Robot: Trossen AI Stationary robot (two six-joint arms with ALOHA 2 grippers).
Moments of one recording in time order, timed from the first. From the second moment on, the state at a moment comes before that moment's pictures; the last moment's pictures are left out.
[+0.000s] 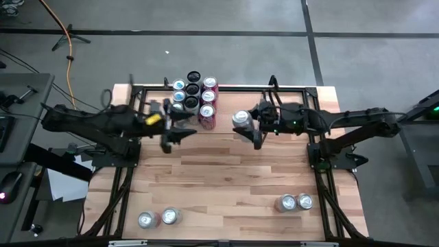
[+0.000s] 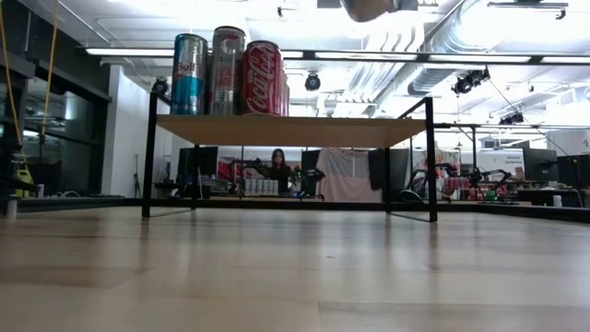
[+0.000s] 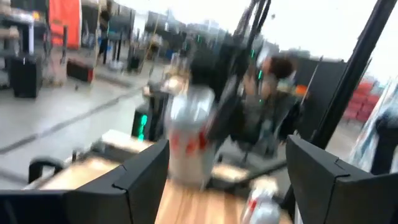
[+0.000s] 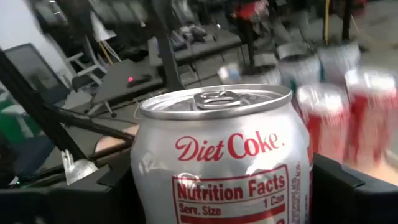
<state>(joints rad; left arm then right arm) -0.19 0.98 0.96 0.09 -0.33 -0.23 0.05 1.21 1.13 -0.09 0.20 0.28</state>
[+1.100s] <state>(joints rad) -0.23 0.85 0.96 0.16 -0.56 -0.18 -0.07 1.52 0.70 0.82 0.55 0.15</state>
